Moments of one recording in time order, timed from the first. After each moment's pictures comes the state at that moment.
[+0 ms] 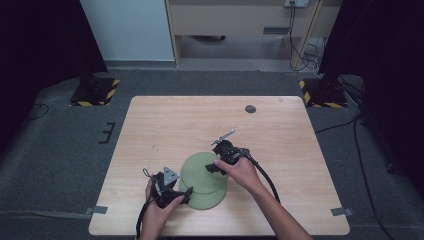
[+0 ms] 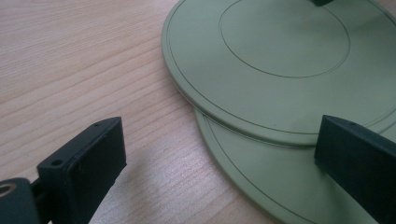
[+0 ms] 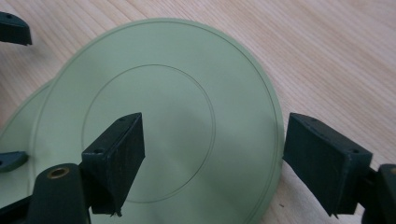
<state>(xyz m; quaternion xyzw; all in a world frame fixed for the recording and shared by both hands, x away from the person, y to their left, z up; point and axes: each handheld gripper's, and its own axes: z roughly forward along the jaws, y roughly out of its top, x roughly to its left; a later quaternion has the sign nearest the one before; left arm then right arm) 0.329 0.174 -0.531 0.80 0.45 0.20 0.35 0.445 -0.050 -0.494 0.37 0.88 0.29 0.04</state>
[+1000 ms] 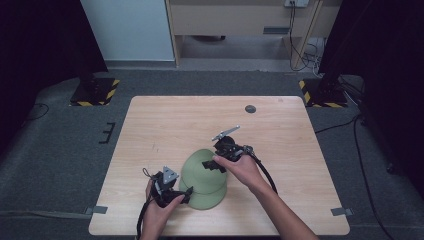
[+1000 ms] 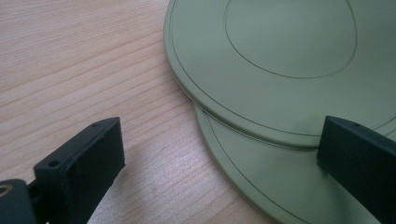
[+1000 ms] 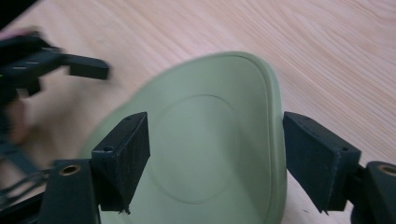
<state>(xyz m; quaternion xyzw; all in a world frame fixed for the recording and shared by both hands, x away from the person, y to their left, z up) 0.331 0.174 -0.532 0.79 0.46 0.19 0.35 0.435 -0.054 -0.461 0.36 0.87 0.35 0.01</state>
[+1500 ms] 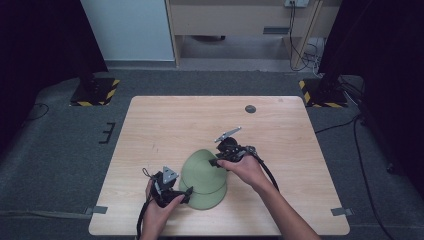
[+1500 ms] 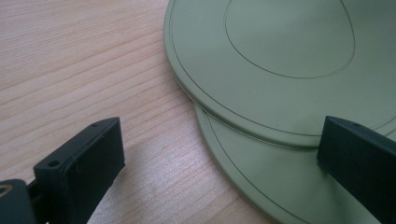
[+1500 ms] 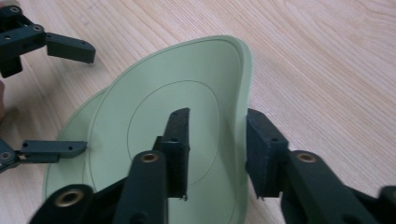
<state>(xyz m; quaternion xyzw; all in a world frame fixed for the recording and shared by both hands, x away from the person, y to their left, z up) 0.332 0.175 -0.533 0.79 0.46 0.18 0.36 0.438 -0.063 -0.468 0.34 0.88 0.33 0.02</state>
